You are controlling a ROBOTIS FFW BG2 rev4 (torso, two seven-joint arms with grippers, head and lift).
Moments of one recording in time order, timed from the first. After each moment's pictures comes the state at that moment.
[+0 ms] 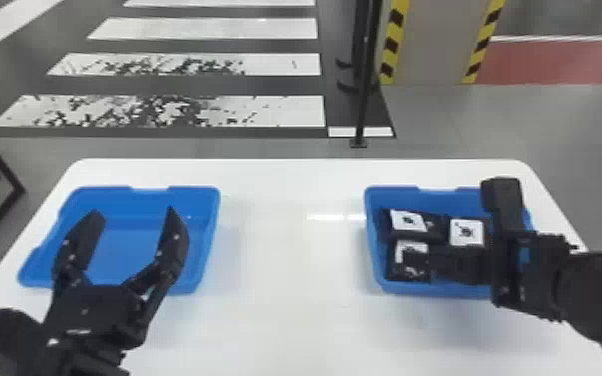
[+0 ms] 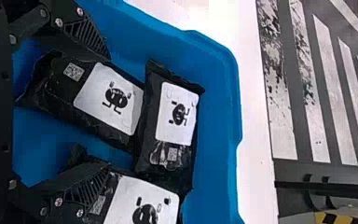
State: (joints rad) left arm 0.66 0.08 -0.01 -2.24 0.12 -0.15 0.06; right arm -0.09 -0.24 0.00 -1.82 -0.38 1.18 0.15
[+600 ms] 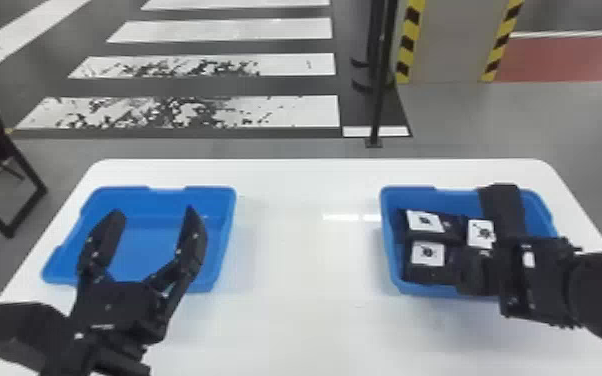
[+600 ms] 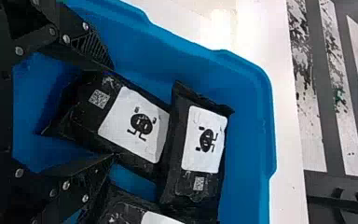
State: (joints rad) left arm 0.65 0.08 -0.01 -2.23 0.12 -0.15 0.06; right arm -0.11 -0.24 0.05 -1.82 -0.43 1.28 0.10
